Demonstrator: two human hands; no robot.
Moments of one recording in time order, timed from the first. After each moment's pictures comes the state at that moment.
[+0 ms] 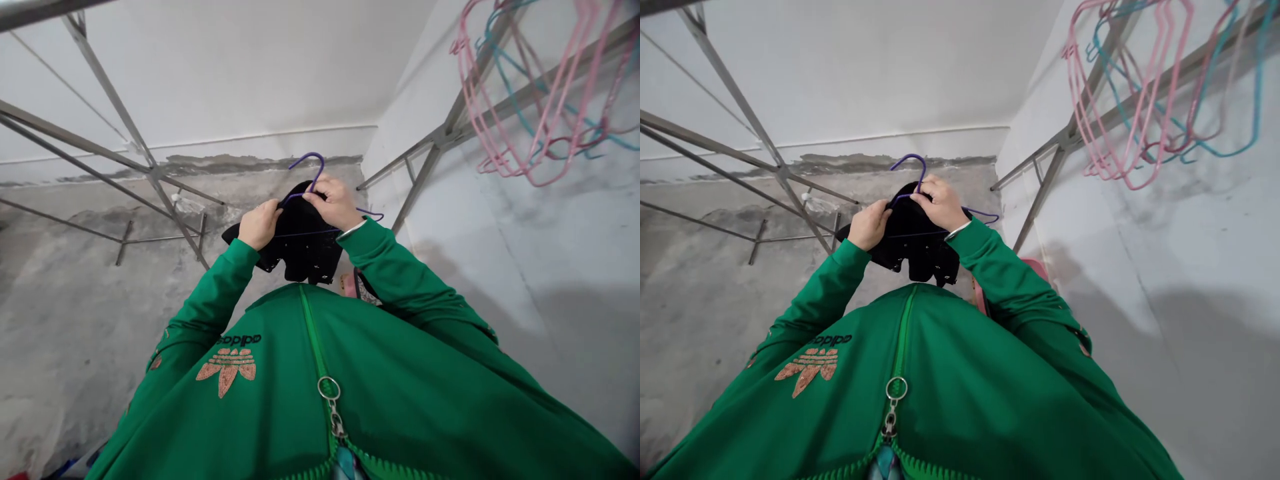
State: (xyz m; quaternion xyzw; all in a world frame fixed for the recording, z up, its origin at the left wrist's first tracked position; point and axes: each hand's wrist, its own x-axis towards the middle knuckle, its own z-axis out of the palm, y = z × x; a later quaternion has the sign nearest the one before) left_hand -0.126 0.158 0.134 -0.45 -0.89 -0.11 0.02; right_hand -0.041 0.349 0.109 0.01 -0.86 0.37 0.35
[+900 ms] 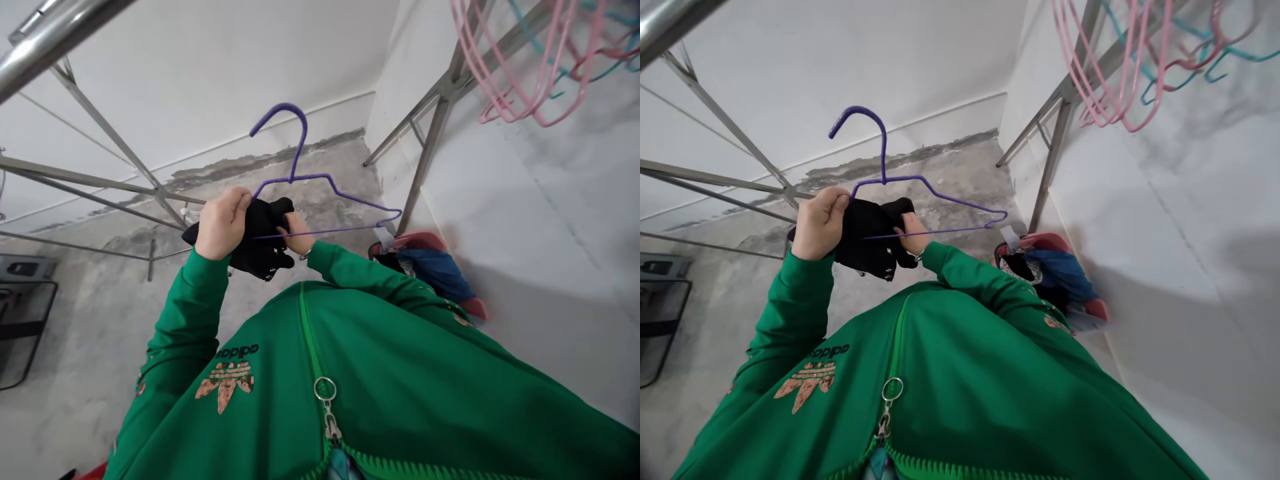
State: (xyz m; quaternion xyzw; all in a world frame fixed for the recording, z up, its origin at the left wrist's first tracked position) left_hand -0.115 0.146 0.221 -0.50 -0.84 -0.20 0.09; right_hand -0.067 0.267 -0.008 -0.16 -0.85 0.44 0.23
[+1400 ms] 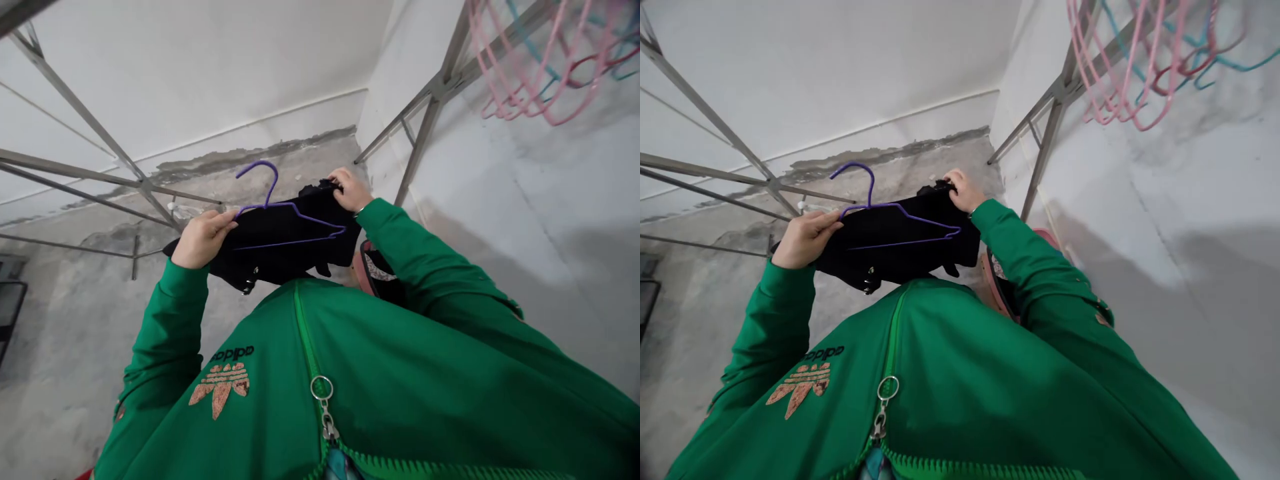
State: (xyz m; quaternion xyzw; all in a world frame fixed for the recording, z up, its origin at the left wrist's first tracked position) left_hand -0.147 0.099 0.189 -0.53 -0.84 -0.13 -0.01; right_hand -0.015 0.440 0.003 -0.12 -0.91 0.34 0.21
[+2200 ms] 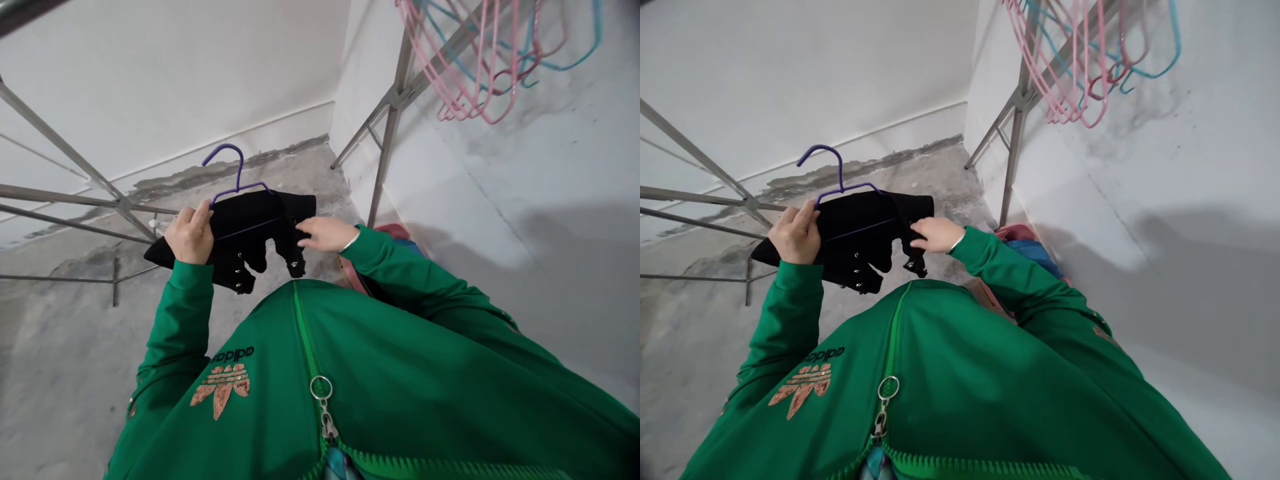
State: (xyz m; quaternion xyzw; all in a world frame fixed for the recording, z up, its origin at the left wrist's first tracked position) left_hand -0.169 0.120 0.156 -0.41 -0.87 -0.19 0.19; right_hand 0.037 0.342 0.075 -0.03 -0.98 0.22 0.00
